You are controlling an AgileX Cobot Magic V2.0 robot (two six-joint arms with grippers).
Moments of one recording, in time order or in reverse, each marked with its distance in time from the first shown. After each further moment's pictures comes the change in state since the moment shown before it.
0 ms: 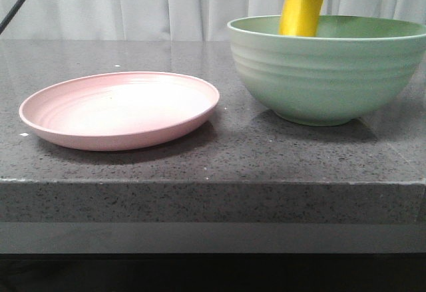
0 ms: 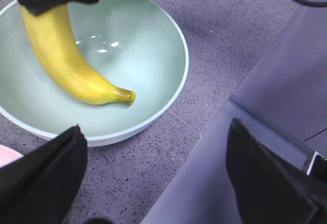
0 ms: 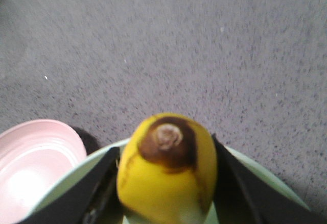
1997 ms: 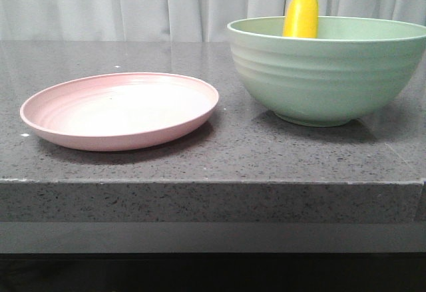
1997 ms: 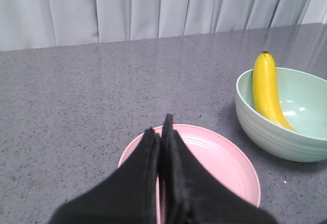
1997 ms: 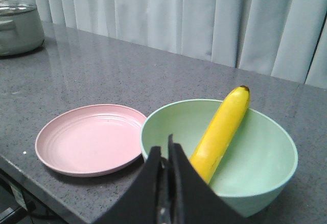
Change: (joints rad) left arm 0.481 -0.832 0.606 0.196 -0.188 -0.111; right arm 0.060 -1.242 0.712 -0.217 -0.087 0.099
